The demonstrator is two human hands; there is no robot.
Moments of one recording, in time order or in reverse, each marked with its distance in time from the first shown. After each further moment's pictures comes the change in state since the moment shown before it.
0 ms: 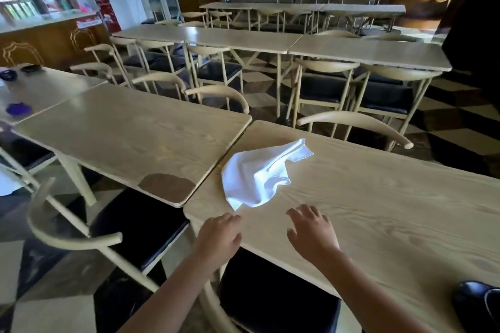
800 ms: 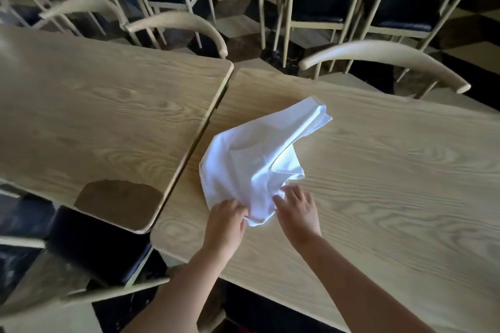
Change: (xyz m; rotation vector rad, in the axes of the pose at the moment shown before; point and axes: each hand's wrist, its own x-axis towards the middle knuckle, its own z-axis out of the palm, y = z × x) left_hand 0.179 -0.083 0.149 -0.223 -0.144 0.002; right_hand 0.196 0.028 0.174 0.011 0.132 0.027
